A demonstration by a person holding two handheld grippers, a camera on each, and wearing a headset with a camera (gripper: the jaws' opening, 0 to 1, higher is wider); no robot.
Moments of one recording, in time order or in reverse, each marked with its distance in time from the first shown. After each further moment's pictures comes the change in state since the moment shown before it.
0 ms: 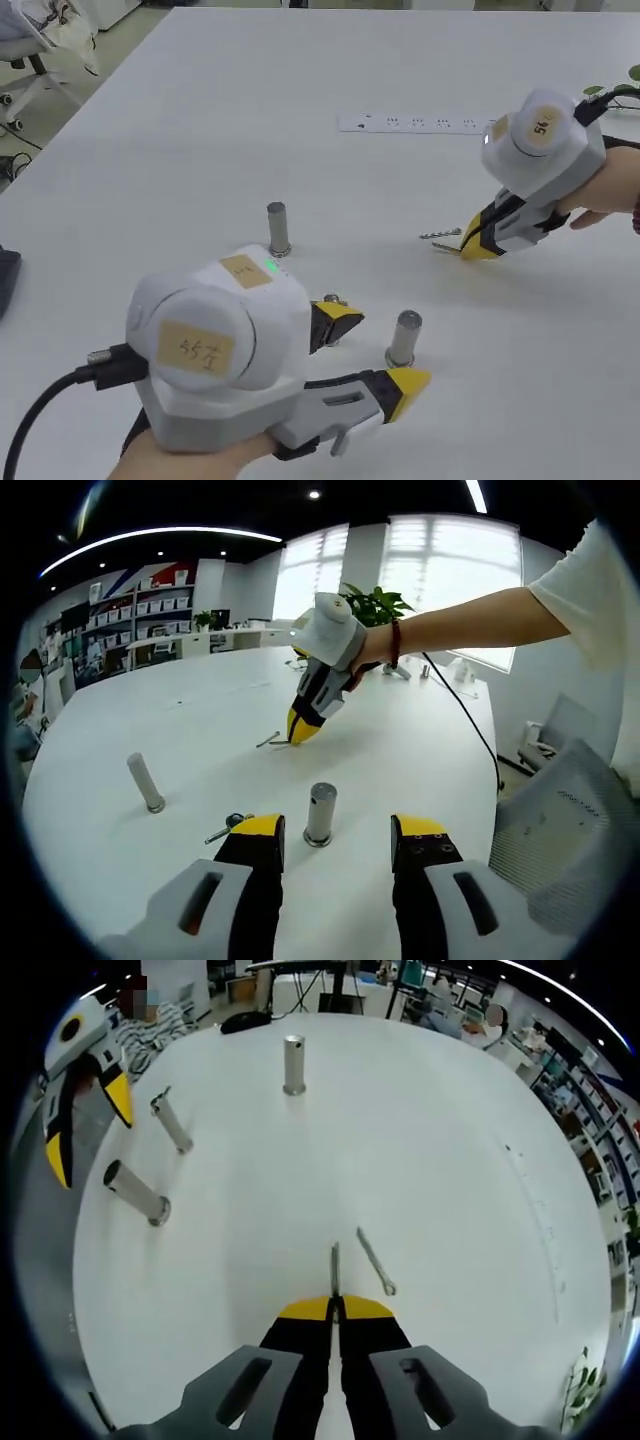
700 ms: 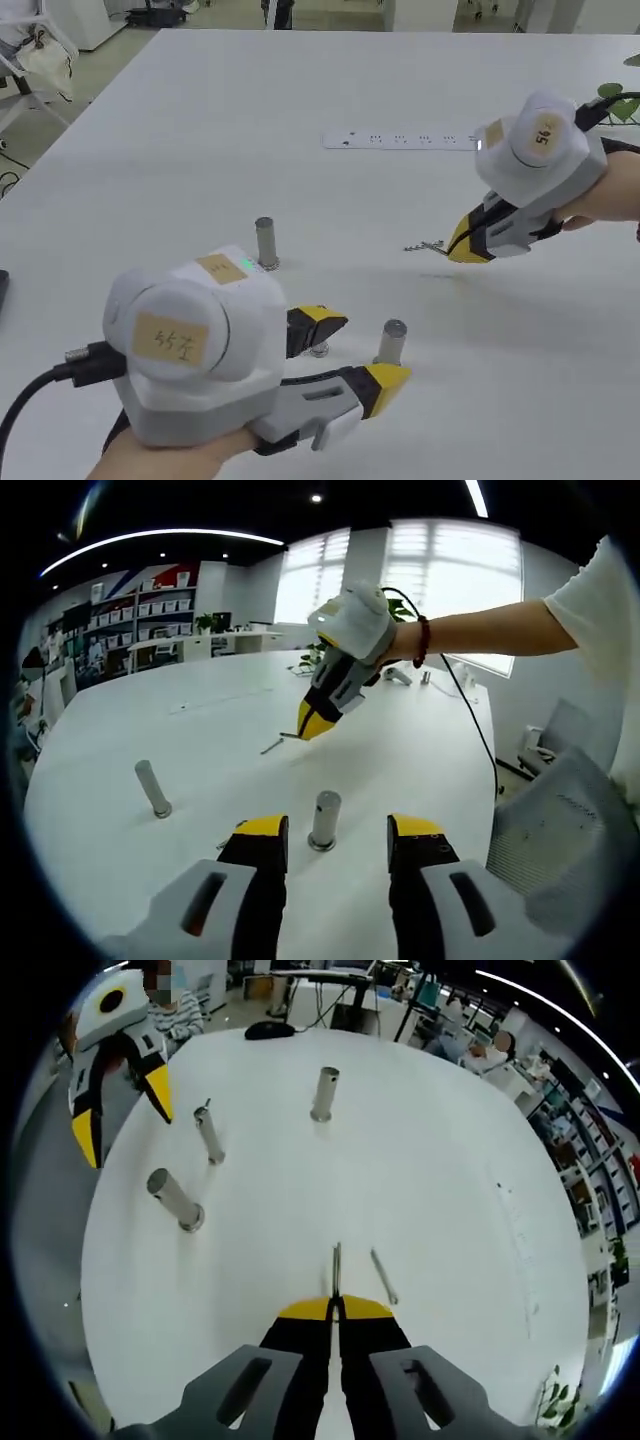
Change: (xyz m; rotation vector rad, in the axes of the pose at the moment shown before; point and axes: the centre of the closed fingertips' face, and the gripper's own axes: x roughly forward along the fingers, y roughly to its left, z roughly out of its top) left arm -0.008 0.005 0.010 -0.008 -0.018 0.003; right arm -0.031 0.023 0.022 -0.110 -0.037 -0.057
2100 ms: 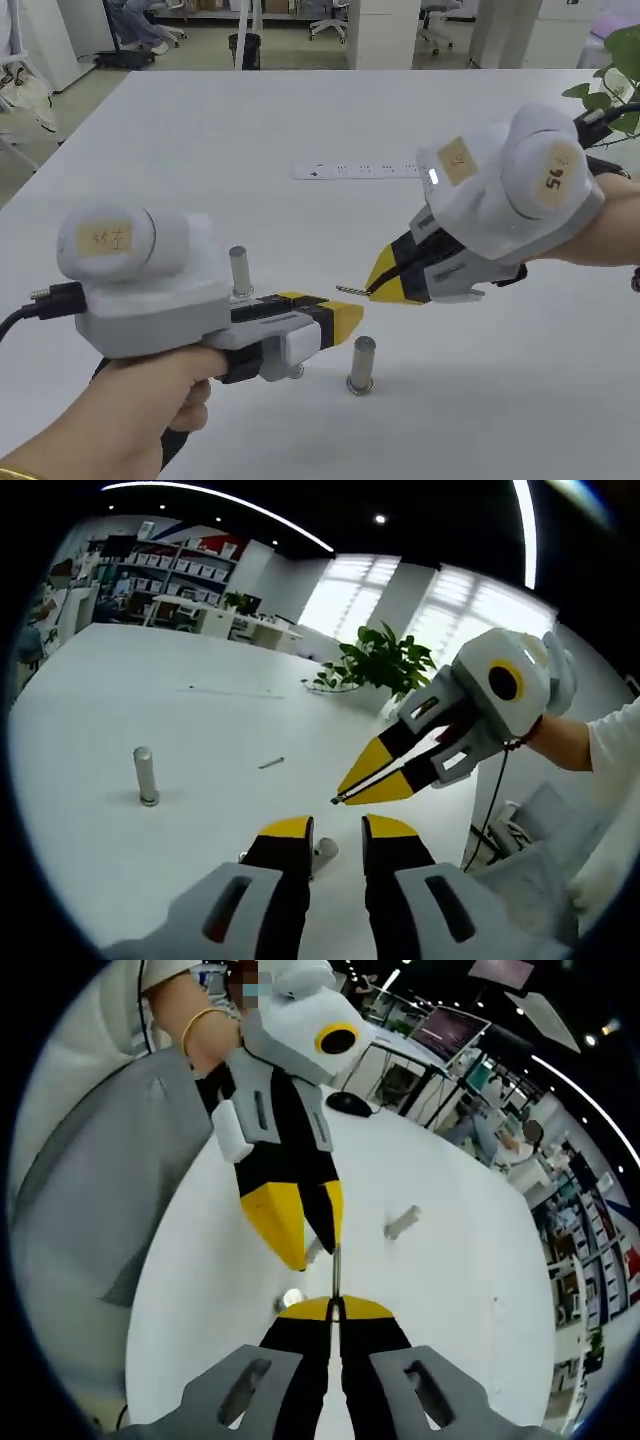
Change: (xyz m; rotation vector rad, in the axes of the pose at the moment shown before) left arm 0.001 0.014 0.042 -0.333 -0.079 -0.053; right arm -0.056 0.082 0.091 -0.272 -0.192 -0.004
